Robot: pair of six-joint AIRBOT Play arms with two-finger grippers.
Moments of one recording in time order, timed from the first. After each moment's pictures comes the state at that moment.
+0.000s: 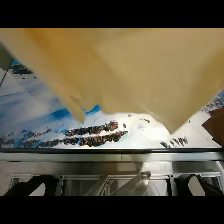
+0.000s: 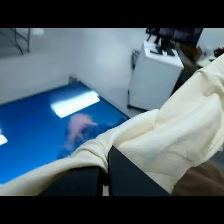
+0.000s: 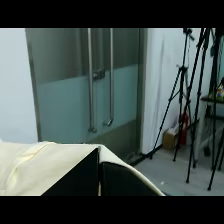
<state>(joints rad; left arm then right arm) 0.01 -1.00 2.14 0.64 -1.34 -1.47 -0.56 -0.80 1.72 -0.05 1.19 0.90</state>
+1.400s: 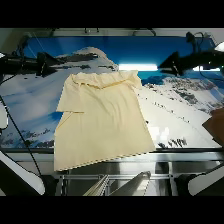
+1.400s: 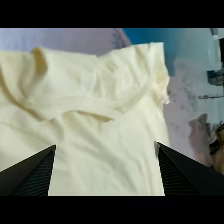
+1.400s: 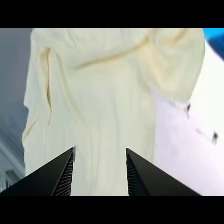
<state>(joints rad) 0.31 -2.06 2.01 0.60 -1.44 -1.22 -0.21 -1.84 1.77 -0.62 1.49 1.27</state>
